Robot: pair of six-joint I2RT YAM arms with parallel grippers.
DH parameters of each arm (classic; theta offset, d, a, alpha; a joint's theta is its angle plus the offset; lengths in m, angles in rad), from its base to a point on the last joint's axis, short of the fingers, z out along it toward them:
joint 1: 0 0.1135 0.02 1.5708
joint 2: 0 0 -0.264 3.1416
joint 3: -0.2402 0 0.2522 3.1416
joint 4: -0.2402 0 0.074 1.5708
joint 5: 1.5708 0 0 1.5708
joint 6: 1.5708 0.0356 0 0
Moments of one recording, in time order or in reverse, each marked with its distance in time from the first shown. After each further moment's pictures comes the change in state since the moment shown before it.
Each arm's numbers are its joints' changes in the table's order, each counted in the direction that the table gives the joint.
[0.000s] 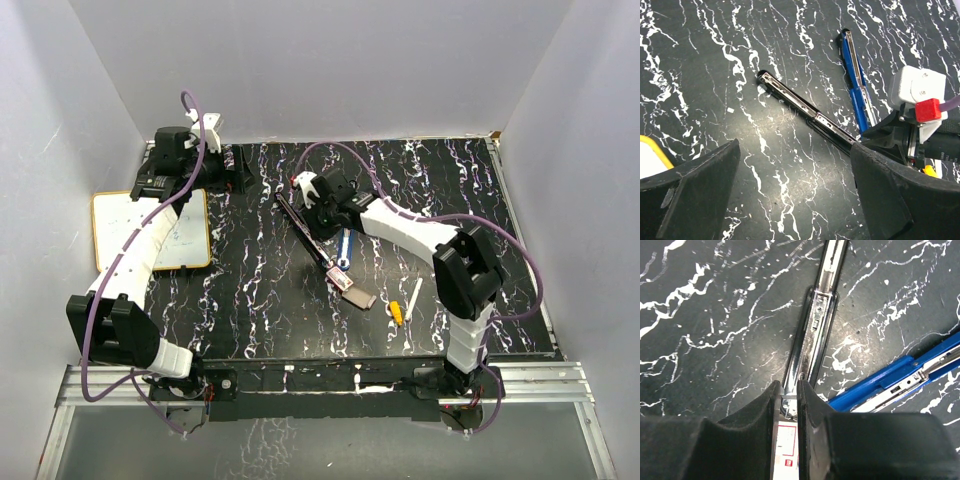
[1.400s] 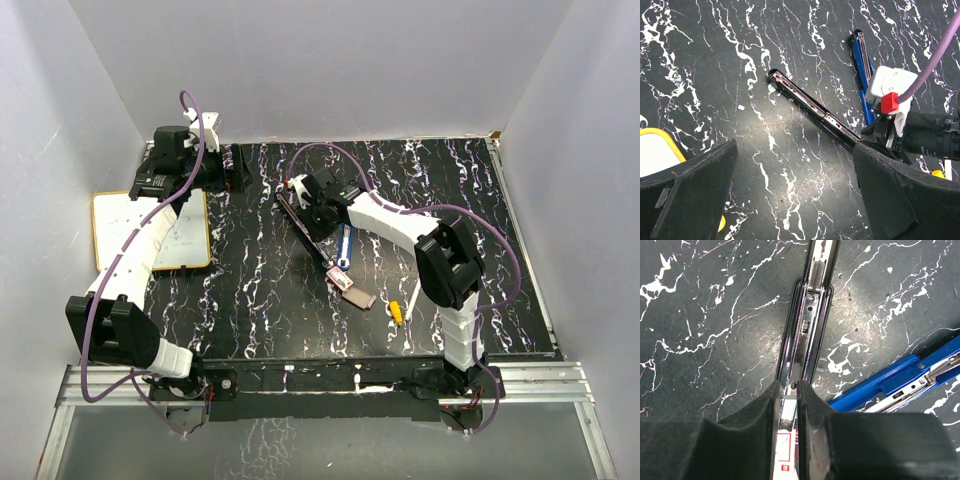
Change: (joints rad) left arm 0.002 0.001 -0.017 -0.028 -0.060 0.010; right arm -0.003 -0.154 -0.153 -0.137 0.048 0.005
